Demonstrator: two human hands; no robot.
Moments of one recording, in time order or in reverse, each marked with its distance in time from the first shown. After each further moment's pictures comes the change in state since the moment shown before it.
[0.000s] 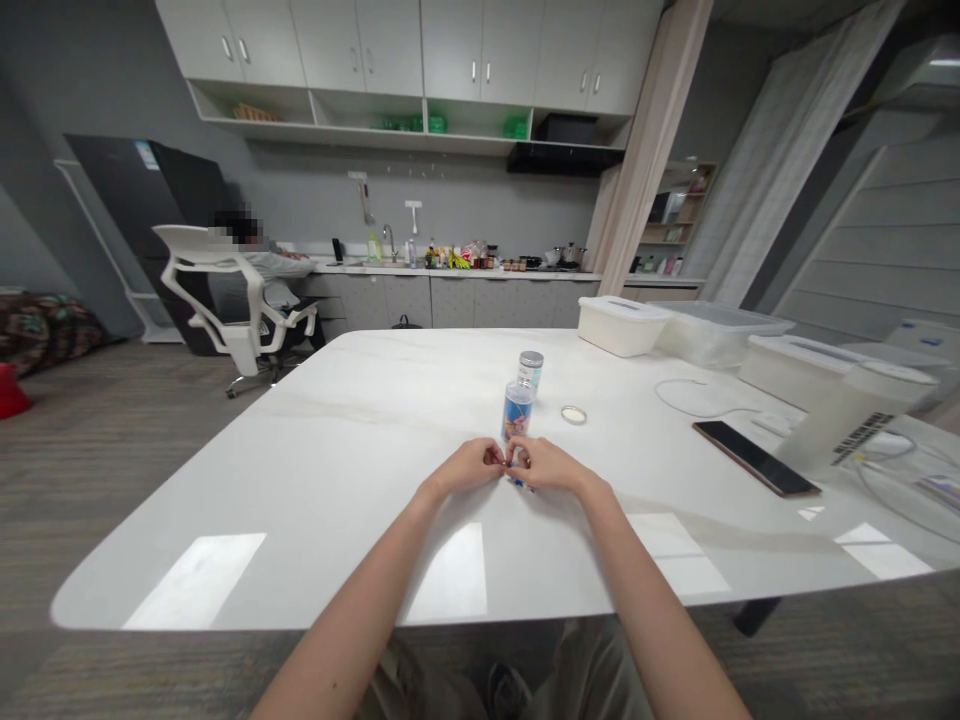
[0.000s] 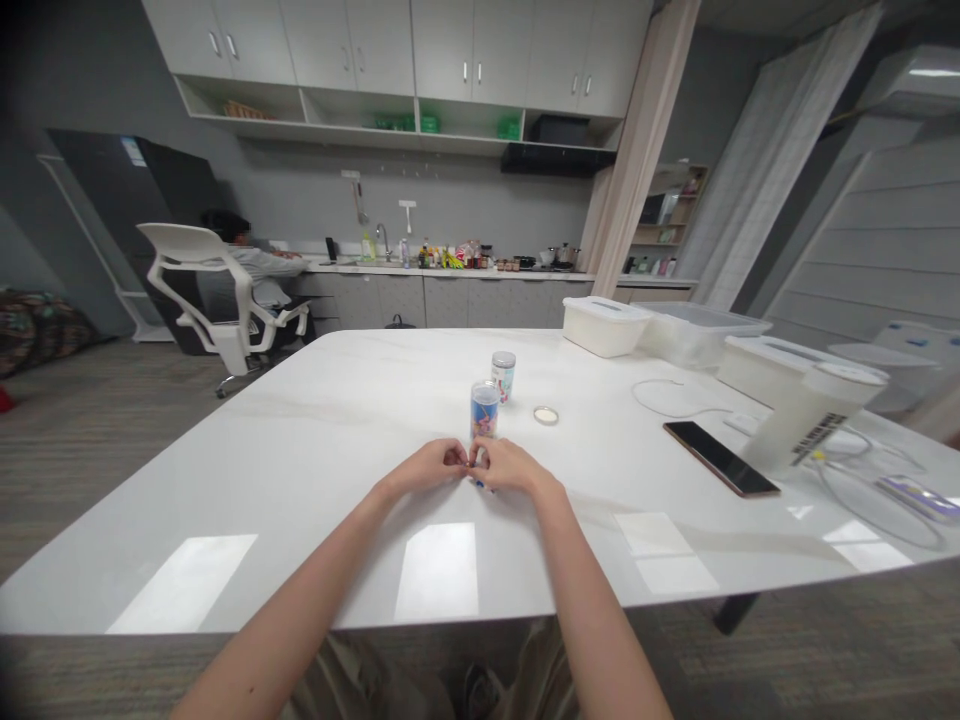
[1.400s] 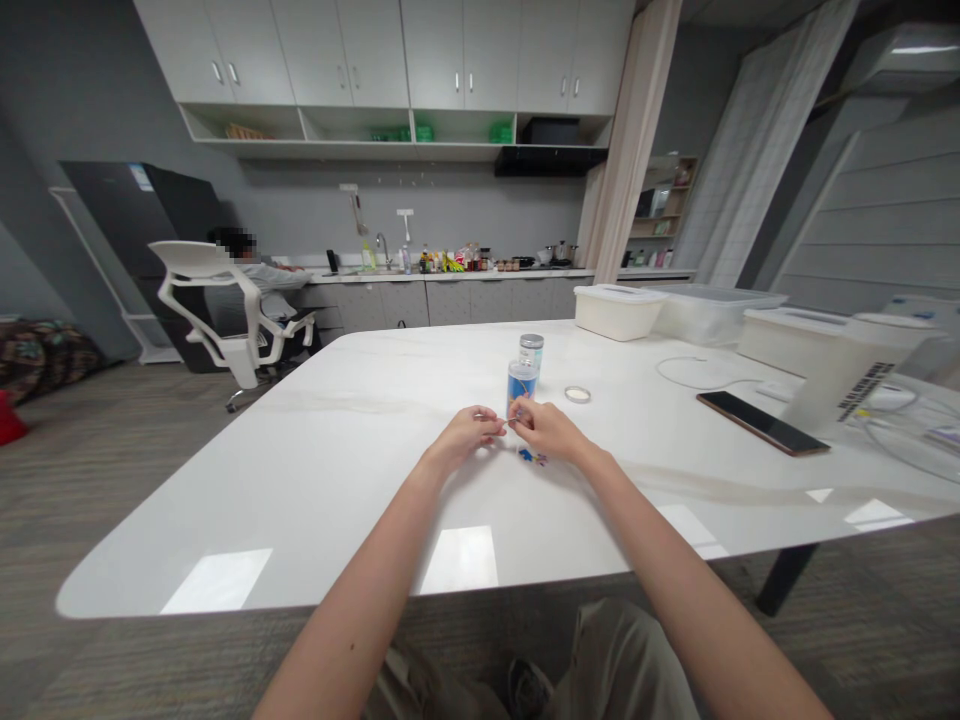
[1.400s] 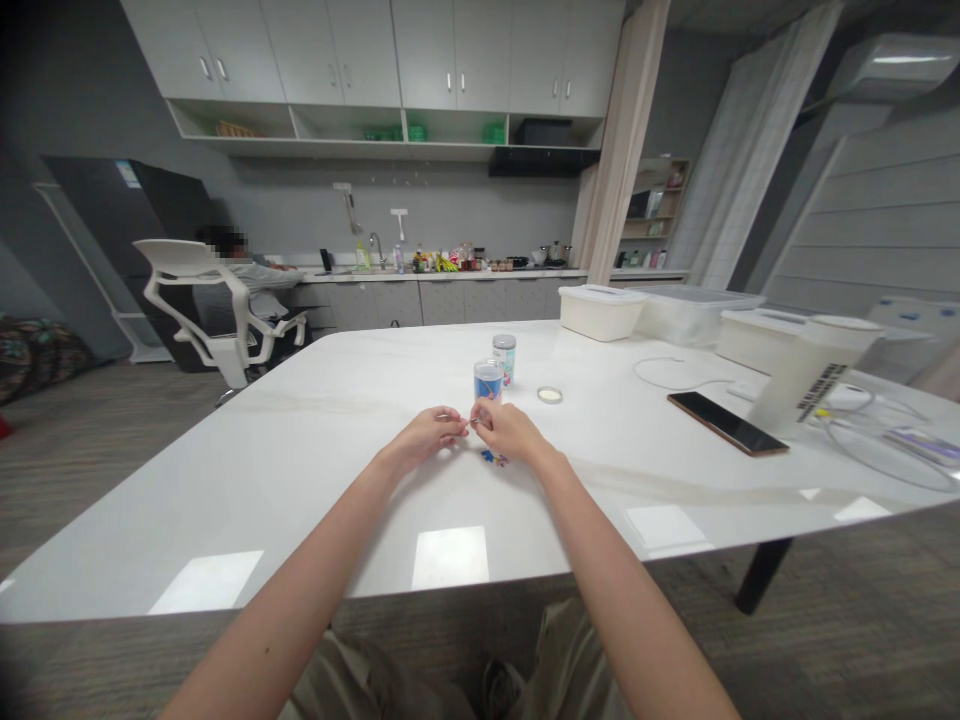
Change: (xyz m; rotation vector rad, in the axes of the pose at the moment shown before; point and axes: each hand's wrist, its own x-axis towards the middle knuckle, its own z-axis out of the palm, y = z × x) left_hand -0.001 0.008 -0.007 -0.748 0.131 -0.177; right_hand 0.008 0.000 0.007 -0.096 0.362 -0.138
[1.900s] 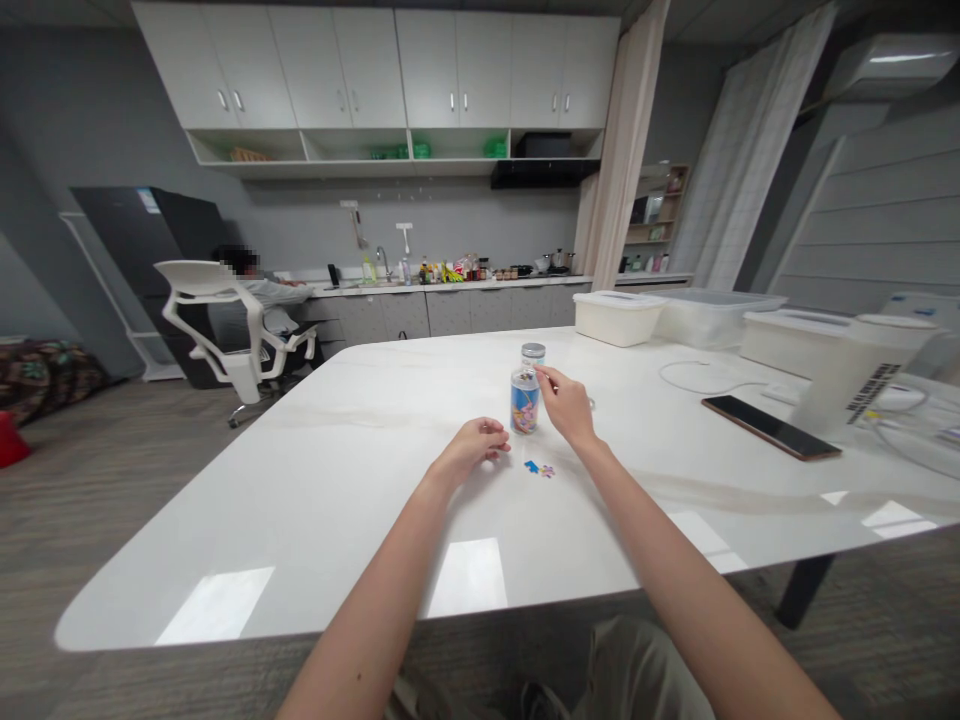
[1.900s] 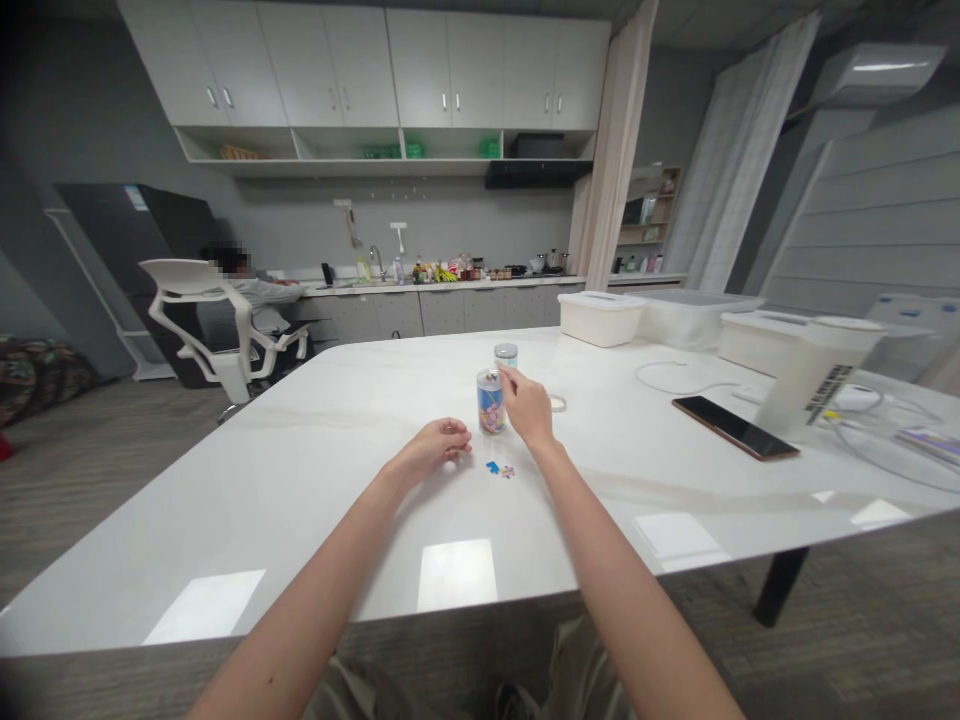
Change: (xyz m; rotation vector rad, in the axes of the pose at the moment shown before) left_hand 0.000 0.001 0.002 0.046 0.000 -0.012; right_hand 0.032 0.008 -0.016 -0.018 0.603 0.172
